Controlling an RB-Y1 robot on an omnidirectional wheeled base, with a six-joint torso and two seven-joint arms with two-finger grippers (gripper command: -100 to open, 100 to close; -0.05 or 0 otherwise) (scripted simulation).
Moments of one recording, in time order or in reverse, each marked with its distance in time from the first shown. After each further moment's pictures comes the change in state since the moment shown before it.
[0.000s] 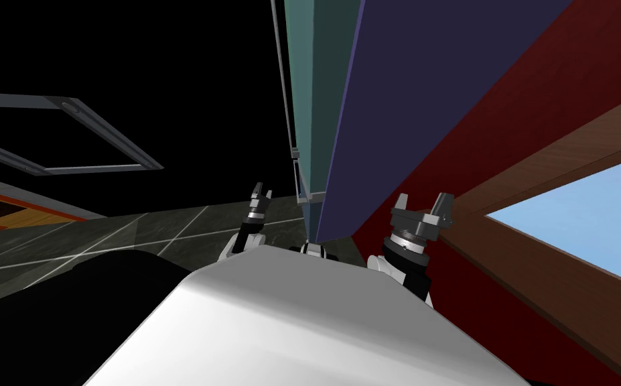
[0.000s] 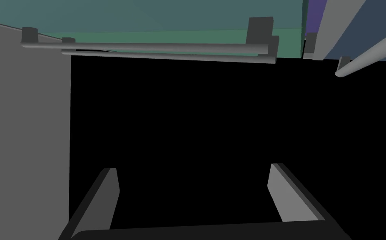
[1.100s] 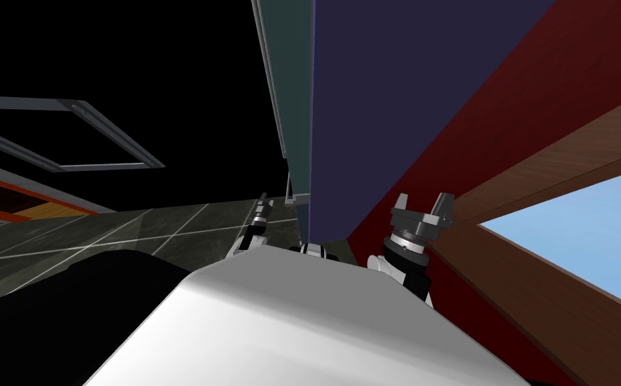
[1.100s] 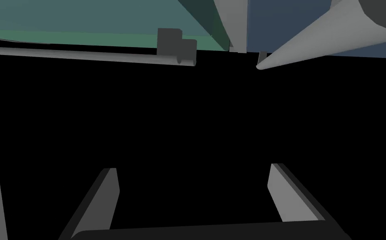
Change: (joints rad) left arm -0.058 0.017 0.017 0.269 0.043 0.014 0.009; right arm 0.000 0.000 0.000 0.000 0.000 0.000 0.000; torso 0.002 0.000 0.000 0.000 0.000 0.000
